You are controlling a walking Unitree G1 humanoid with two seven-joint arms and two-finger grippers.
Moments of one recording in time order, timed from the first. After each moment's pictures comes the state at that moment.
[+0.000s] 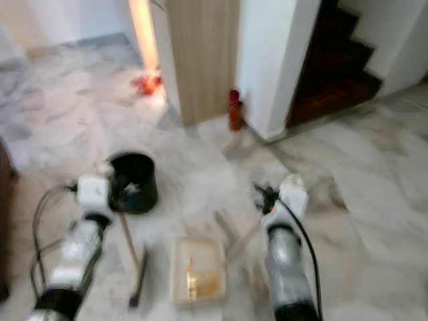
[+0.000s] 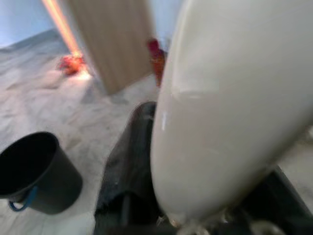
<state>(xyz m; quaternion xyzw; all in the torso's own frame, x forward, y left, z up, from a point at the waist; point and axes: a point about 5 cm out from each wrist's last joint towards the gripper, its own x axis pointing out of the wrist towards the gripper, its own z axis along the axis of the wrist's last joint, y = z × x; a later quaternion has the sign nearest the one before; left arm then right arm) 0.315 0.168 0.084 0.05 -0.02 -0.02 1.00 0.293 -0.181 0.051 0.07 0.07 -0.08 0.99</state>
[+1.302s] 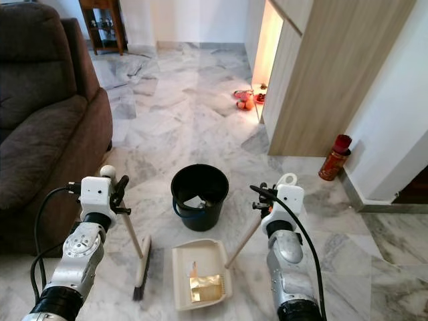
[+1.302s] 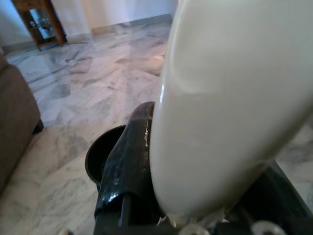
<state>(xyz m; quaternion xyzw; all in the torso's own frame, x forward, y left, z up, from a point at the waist) 0.313 0.183 0.083 0.06 -0.02 0.00 1.00 0.297 -0.175 0.062 0.06 0.07 -0.01 1.00</state>
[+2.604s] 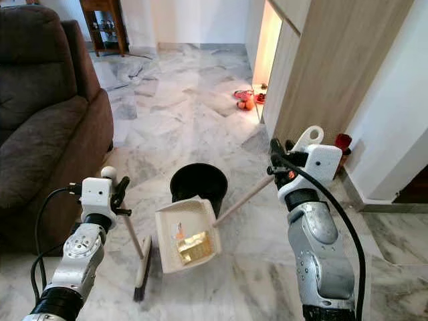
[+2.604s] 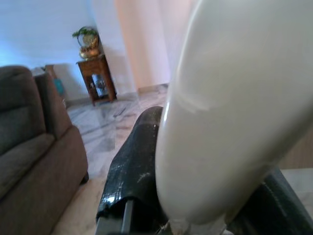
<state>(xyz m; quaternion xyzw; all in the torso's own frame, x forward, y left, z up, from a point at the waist) 0.312 0.181 0.081 0.06 -0.01 0.00 1.00 0.289 -0.180 0.177 0.10 -0.07 0.03 0.99</state>
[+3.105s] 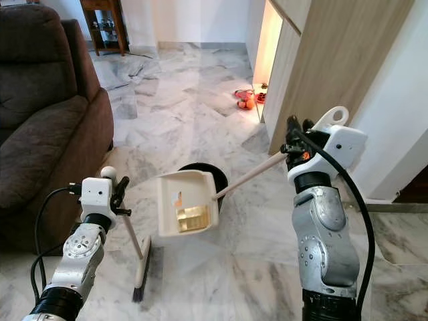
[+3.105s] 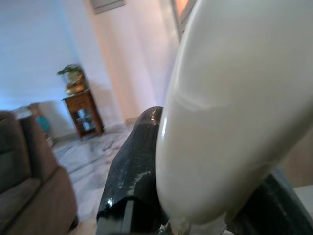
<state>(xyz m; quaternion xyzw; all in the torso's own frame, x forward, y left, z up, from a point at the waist) 0.312 0.182 0.081 0.06 -0.01 0.00 1.00 0.296 -0.185 0.204 0.13 -0.13 -0.02 0.98</state>
